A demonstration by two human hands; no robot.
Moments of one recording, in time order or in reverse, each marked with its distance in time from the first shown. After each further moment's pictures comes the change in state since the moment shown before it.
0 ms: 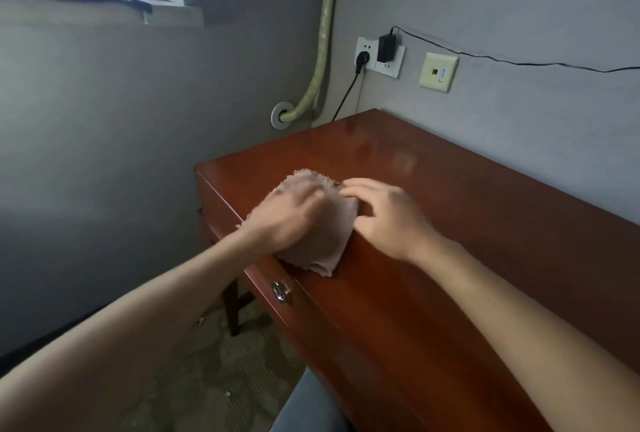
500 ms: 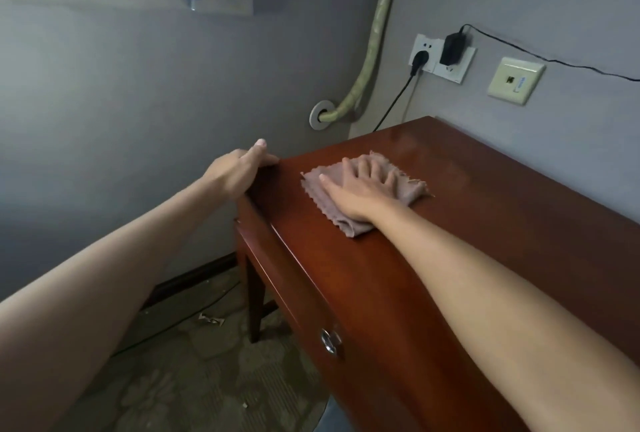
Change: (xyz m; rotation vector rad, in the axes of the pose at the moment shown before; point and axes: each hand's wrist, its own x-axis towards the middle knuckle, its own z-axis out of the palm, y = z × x) left_hand 0.062 -0.166 -0.092 -0.381 0.125 -0.321; right_hand 0.183 -0.020 0.100 -0.364 -0.294 0.292
